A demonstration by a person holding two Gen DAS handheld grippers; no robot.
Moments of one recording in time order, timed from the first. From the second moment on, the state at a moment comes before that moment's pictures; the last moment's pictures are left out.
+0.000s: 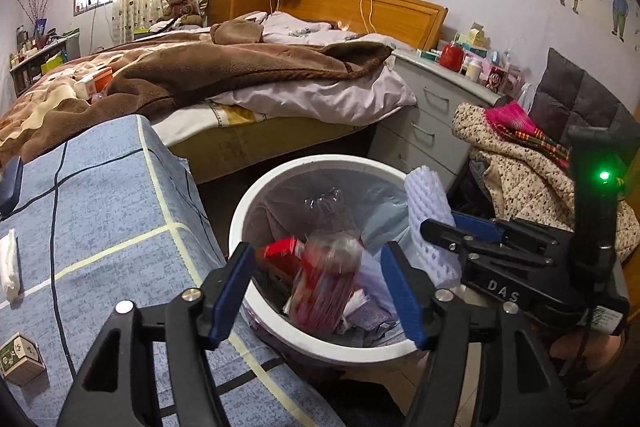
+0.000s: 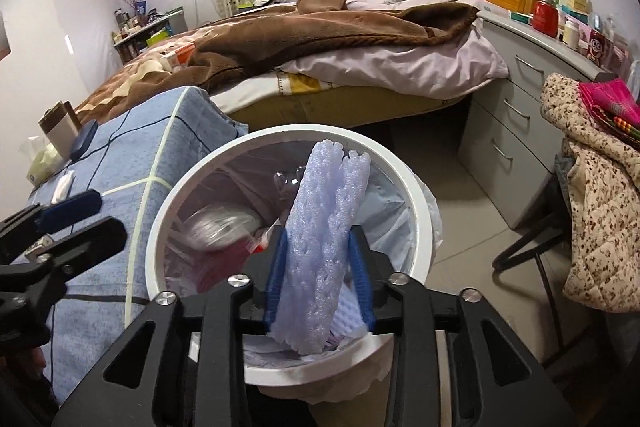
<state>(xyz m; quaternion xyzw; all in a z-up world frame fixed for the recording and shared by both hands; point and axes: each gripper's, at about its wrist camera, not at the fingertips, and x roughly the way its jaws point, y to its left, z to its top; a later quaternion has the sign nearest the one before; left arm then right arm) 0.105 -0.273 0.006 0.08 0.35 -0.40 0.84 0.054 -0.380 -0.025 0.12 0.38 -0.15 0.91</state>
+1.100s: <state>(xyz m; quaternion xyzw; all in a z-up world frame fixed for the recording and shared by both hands) 0.106 -0.172 0.027 0.05 0.32 -0.32 0.89 0.064 -0.329 0.003 0.12 0.32 -0.11 0.93</state>
